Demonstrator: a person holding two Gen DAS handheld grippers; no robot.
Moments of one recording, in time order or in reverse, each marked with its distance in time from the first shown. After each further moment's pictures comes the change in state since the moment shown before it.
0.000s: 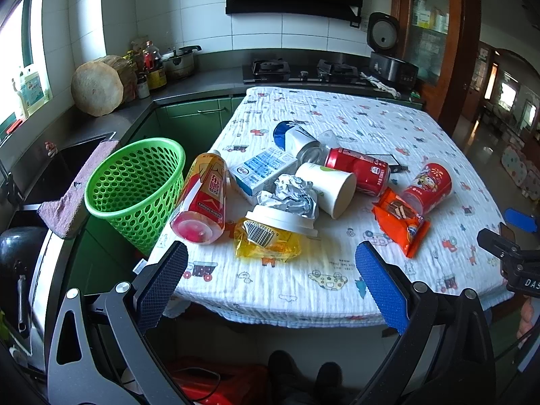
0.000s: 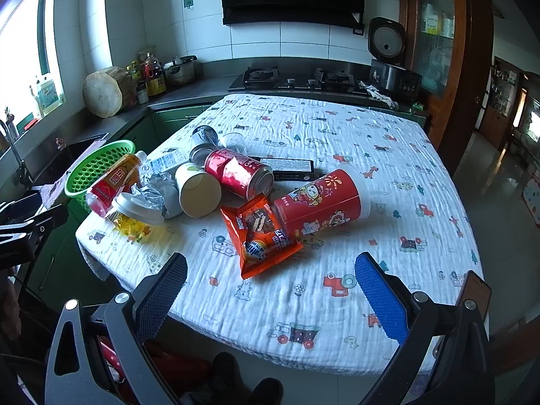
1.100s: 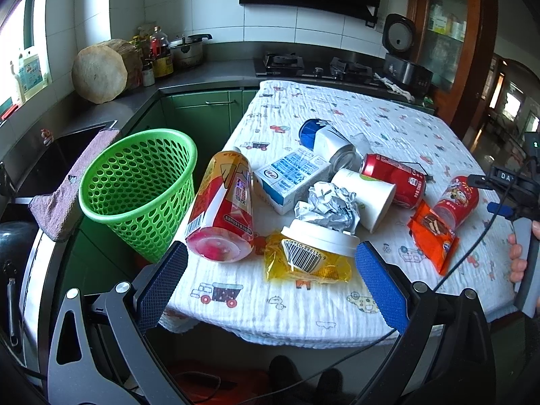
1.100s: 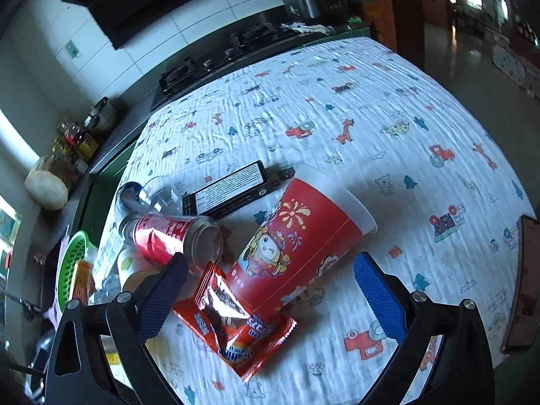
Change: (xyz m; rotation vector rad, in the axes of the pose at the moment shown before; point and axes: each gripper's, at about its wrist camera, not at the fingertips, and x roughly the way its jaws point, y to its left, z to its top) left arm 0.051 0.048 0.013 -0.051 0.021 -0.008; right arm 0.134 -0.083 0.062 0.537 0.165 -0.025
